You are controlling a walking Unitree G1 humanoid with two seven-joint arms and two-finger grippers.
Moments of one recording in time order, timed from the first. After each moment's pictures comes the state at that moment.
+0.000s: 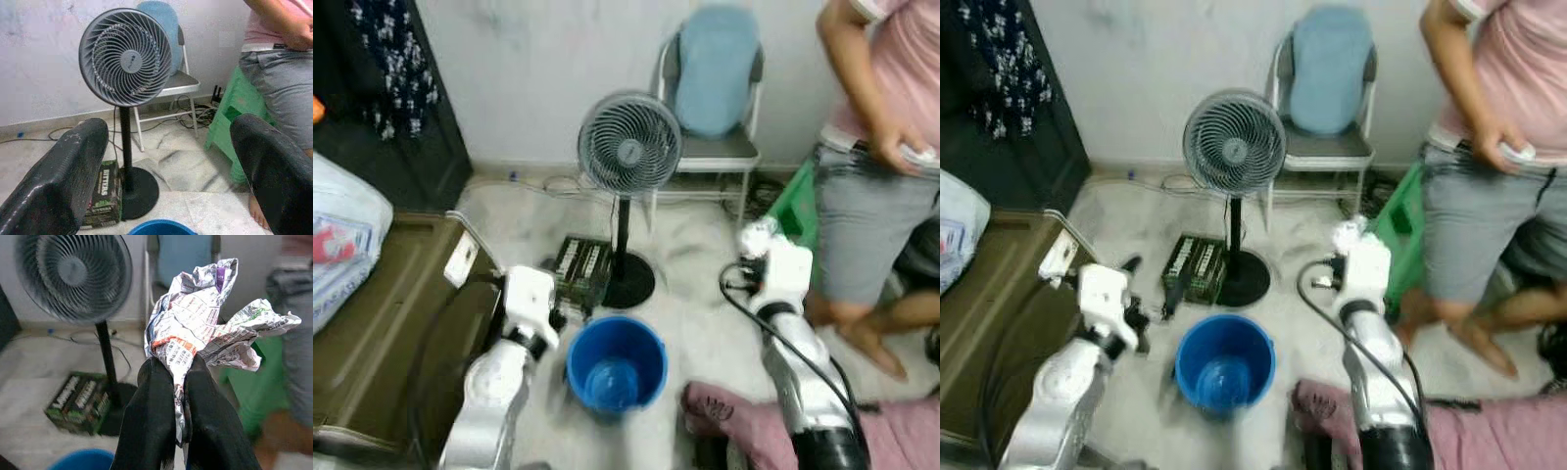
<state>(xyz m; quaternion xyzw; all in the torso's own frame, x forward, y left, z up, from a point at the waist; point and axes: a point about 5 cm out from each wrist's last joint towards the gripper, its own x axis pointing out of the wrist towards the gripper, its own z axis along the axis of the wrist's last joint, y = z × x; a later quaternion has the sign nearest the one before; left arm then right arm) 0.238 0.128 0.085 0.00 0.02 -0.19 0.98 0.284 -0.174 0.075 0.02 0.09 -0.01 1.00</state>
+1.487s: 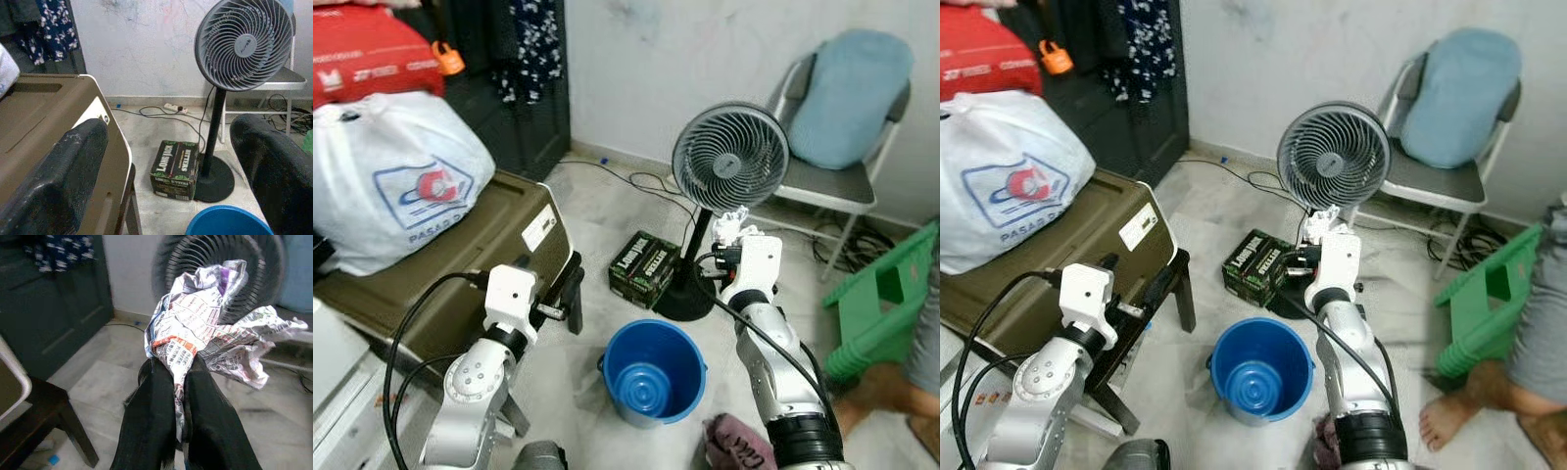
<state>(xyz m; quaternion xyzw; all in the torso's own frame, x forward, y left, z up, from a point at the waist) 0.240 0.147 0.083 0.03 0.03 -0.16 0.99 0.291 -0.153 0.079 0.03 0.08 0.00 1.00</state>
